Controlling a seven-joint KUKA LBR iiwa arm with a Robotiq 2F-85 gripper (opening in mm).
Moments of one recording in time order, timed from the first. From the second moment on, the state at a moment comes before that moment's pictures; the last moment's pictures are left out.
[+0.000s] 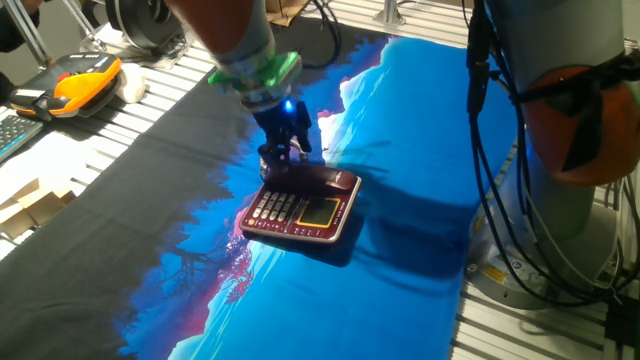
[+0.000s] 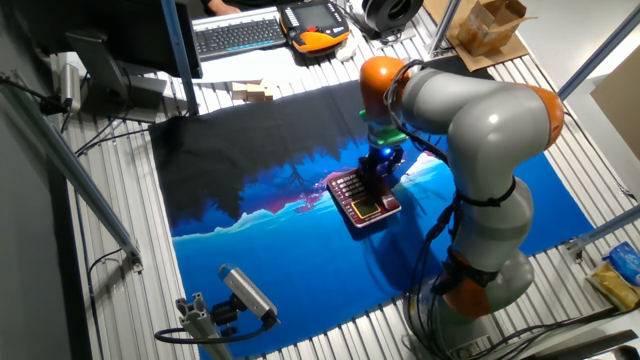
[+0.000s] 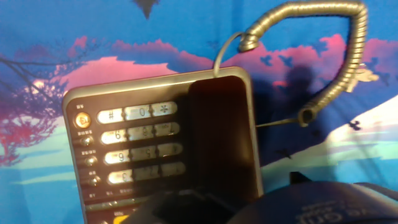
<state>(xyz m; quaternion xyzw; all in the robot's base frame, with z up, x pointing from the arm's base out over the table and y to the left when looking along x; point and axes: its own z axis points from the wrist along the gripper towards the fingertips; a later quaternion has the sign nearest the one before) 0.435 0.022 0.112 0.00 -0.99 0.02 0.13</state>
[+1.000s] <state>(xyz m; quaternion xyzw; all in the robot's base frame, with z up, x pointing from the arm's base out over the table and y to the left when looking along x) 0.403 -0.017 0.155 0.07 -1.00 0.00 0.04</state>
